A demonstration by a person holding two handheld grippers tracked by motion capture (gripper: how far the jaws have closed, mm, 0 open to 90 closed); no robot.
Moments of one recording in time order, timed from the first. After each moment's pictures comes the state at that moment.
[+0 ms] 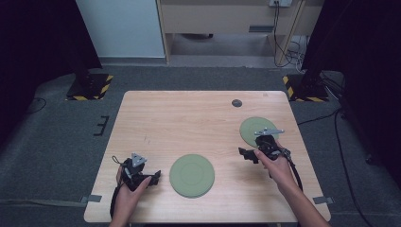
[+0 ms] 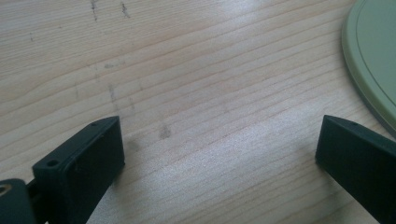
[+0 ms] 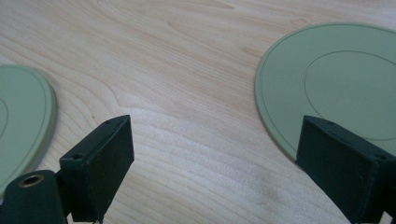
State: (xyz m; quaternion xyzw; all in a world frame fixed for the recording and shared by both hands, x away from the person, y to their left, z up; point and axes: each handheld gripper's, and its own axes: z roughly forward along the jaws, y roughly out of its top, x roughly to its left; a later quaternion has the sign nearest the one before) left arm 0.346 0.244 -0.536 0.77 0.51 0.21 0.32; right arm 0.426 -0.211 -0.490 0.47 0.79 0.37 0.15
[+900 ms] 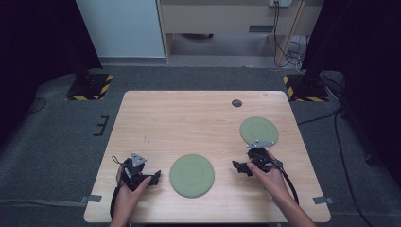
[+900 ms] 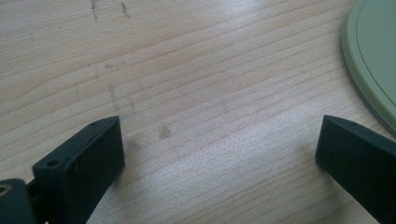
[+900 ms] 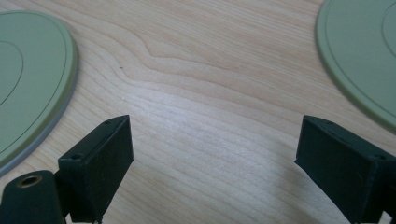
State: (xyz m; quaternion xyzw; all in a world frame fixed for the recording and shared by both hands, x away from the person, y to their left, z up) left arm 0.346 0.244 -0.536 0.77 0.51 0.21 0.31; right arm 0.400 -0.189 -0.518 0.46 0.80 0.35 0.13
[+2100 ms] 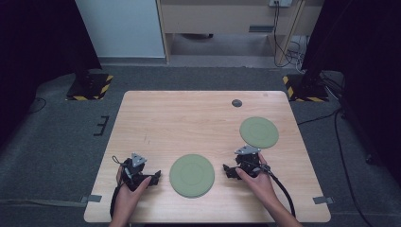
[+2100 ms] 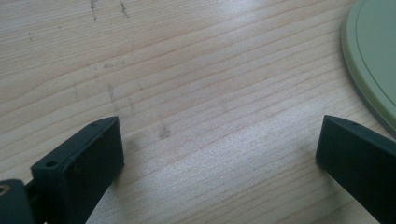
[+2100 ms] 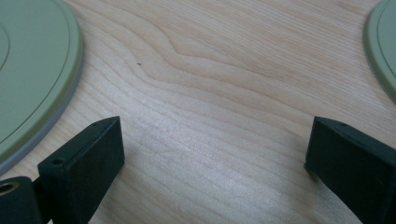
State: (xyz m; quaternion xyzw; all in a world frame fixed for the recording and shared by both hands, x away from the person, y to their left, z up) left arm 0.346 0.244 -0.536 0.77 0.51 0.21 0.31; right arm 0.392 -0.156 -0.539 0.43 0.82 0.34 0.18
